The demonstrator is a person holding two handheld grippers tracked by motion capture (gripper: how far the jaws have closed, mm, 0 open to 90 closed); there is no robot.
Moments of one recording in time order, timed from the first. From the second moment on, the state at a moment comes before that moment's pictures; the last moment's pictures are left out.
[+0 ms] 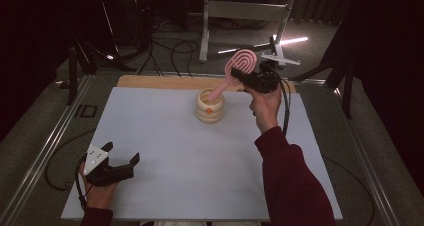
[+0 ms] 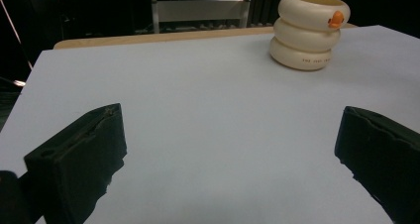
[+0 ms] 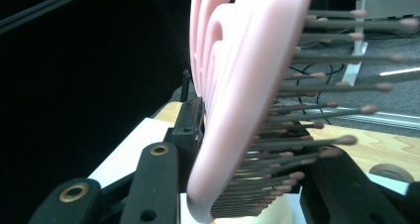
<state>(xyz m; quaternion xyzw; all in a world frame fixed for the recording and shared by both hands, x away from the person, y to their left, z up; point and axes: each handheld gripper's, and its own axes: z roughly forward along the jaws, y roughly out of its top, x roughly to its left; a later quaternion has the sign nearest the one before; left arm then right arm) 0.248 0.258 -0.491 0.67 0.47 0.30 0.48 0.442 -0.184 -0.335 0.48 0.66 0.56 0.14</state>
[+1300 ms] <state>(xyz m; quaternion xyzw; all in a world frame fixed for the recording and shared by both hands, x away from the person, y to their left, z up) 0.247 0.255 -0.492 0.68 0.47 0.30 0.48 0.458 -0.183 -0.346 0.49 0.65 0.55 0.18</state>
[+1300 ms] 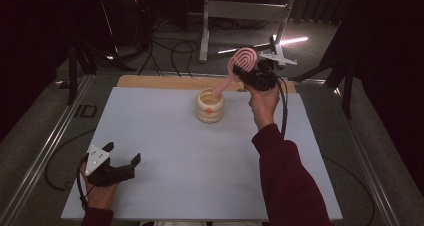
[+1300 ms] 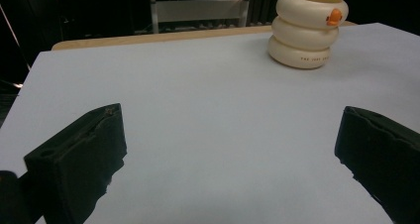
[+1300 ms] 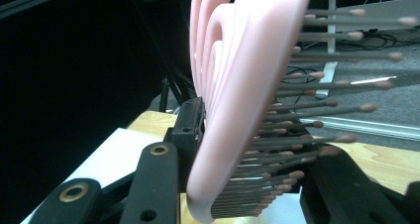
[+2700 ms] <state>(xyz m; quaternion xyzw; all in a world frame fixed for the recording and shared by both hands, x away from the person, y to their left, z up) 0.248 0.253 -0.493 0.68 0.47 0.30 0.48 0.467 -0.170 -0.366 0.50 0.66 0.53 0.18</state>
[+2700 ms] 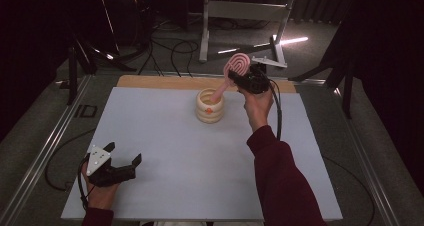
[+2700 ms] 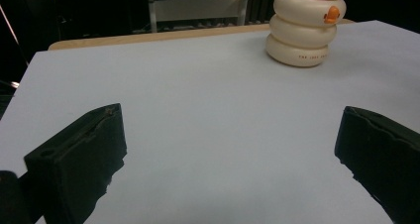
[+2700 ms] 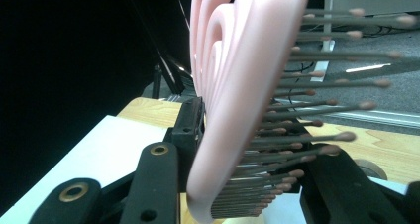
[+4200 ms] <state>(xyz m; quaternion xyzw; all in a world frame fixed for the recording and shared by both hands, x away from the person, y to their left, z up) 0.248 0.254 -0.493 0.68 0.47 0.30 0.48 0.474 -0.148 -0.396 0.50 0.67 0.52 0.16</state>
